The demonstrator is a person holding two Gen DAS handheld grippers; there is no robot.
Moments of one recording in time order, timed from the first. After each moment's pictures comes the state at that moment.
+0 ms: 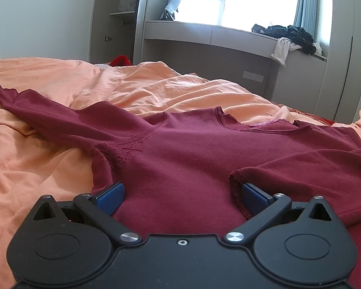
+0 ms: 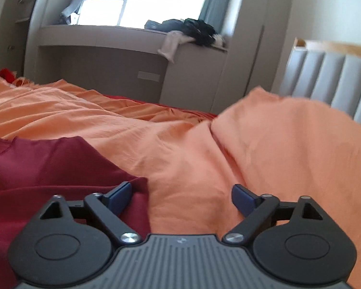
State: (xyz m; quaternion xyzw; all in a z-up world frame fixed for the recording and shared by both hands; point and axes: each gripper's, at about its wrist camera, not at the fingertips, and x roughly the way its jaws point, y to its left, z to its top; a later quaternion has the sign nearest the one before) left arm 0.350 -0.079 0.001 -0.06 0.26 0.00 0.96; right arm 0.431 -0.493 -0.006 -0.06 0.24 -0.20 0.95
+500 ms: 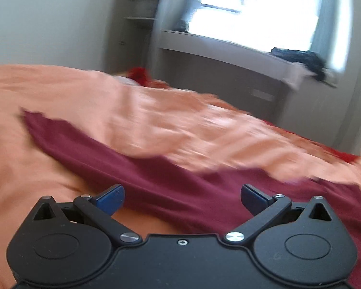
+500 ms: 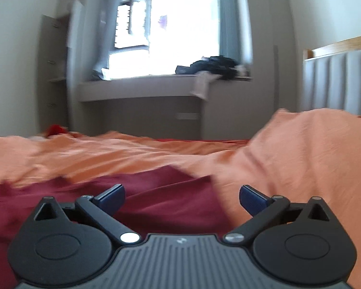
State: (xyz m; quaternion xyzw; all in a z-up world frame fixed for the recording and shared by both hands) left arm 0.372 0.059 0.088 -0.10 0.25 0.03 0.96; right arm 0.275 -0.420 0.041 0.02 0.14 -0.07 0.99
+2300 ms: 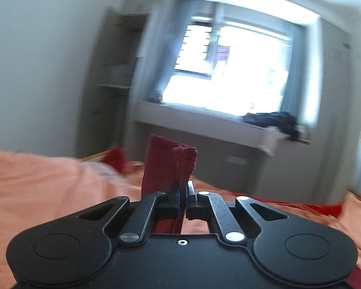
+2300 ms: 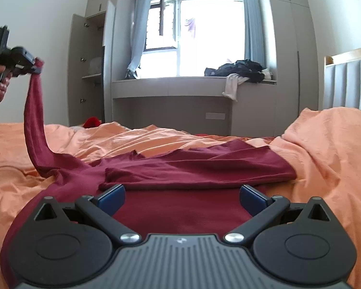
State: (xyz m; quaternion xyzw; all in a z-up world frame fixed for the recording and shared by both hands) left arm 0.443 0.104 0.238 -0.08 0.08 -0.08 0.99; right arm 0.170 -0.294 0.017 0.01 0.13 -0.03 0.99
